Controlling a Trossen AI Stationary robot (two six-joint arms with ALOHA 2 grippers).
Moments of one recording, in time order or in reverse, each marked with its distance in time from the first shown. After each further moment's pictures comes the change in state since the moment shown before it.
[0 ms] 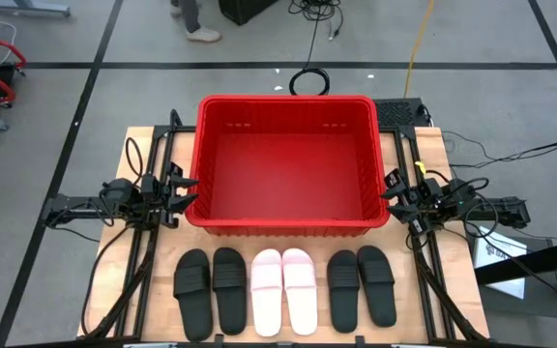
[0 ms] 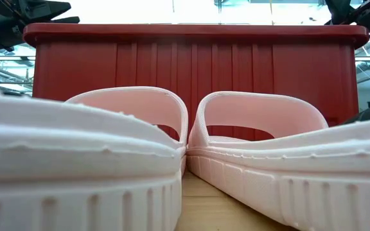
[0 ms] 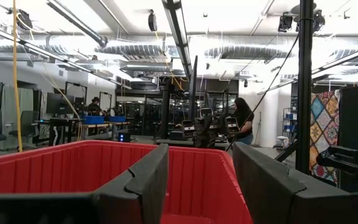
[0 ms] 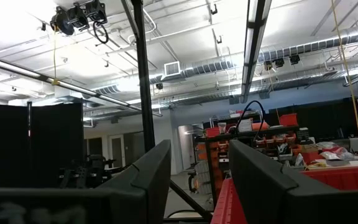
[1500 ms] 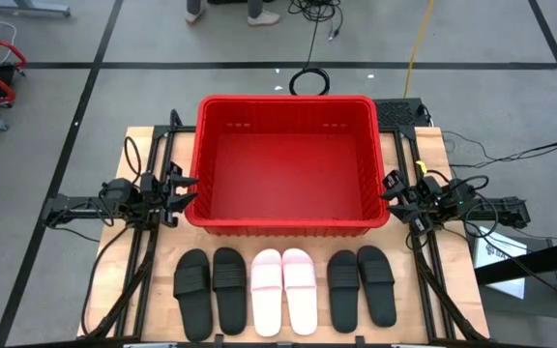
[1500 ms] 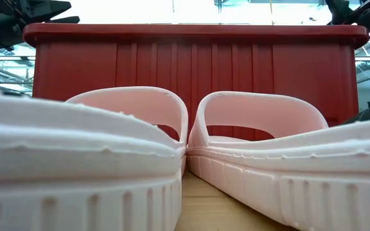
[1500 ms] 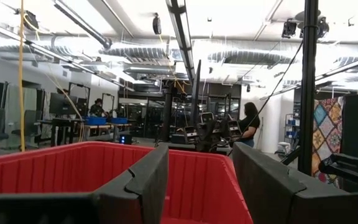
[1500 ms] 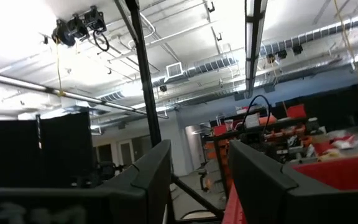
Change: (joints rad) left arm 0.000 0.000 0.000 0.016 -0.018 -0.024; right arm 0.000 0.000 0.000 -0.004 0.000 0.110
